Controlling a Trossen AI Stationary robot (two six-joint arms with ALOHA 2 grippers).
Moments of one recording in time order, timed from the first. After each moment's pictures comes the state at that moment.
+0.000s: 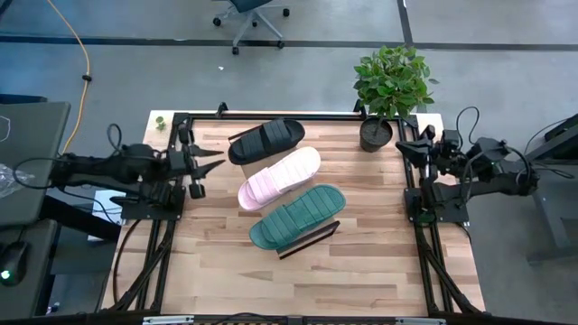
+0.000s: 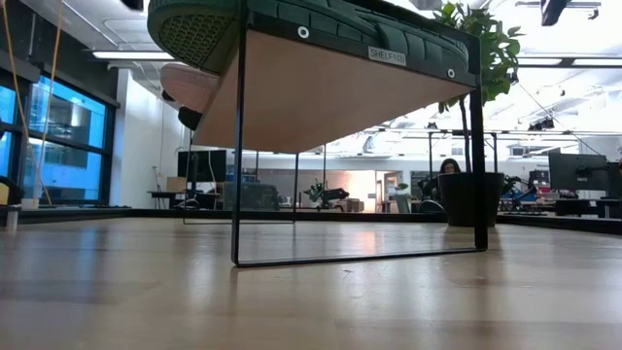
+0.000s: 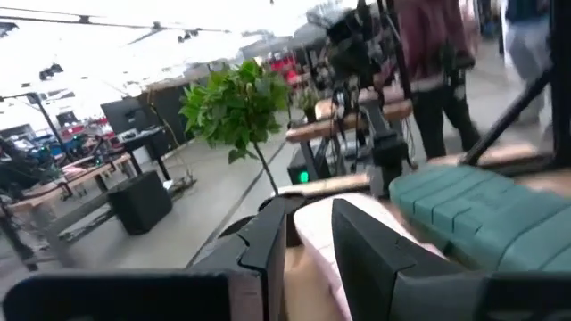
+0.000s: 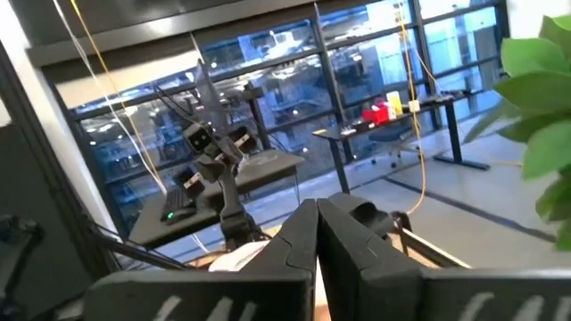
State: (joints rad) left arm 0.01 0.46 0.56 -0.04 -0.35 0.34; right arm 0.11 0.25 0.67 -0.26 0.38 0.22
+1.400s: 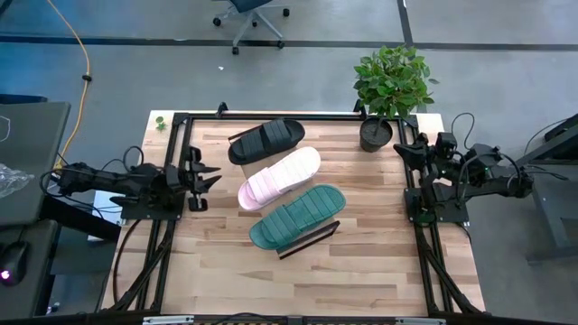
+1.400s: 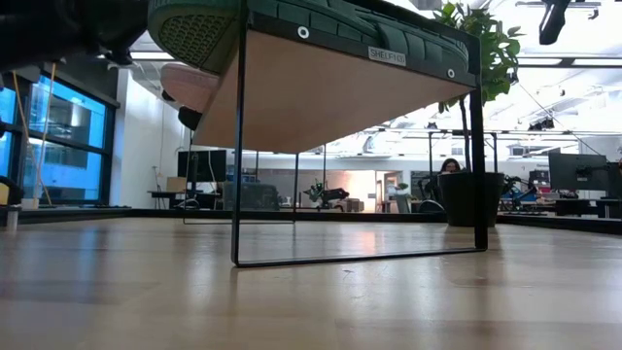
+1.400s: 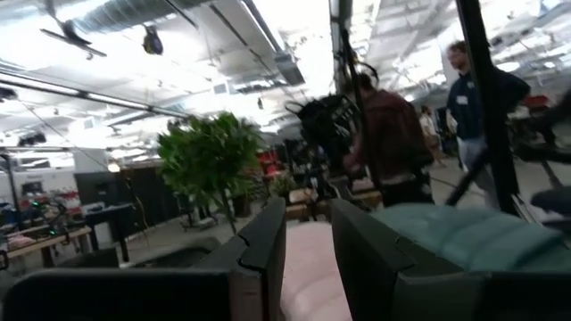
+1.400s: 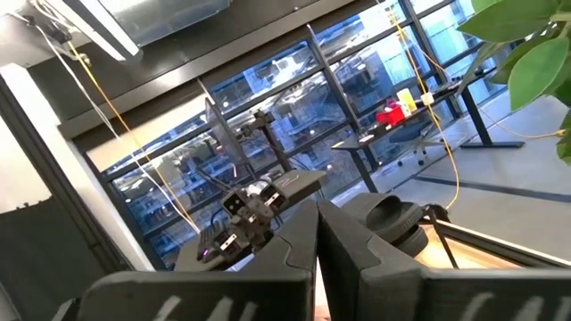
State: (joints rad) left arm 0.01 0.22 0.01 0.58 -0.21 0.31; right arm 0.11 0.17 0.52 -0.11 0.40 0.40
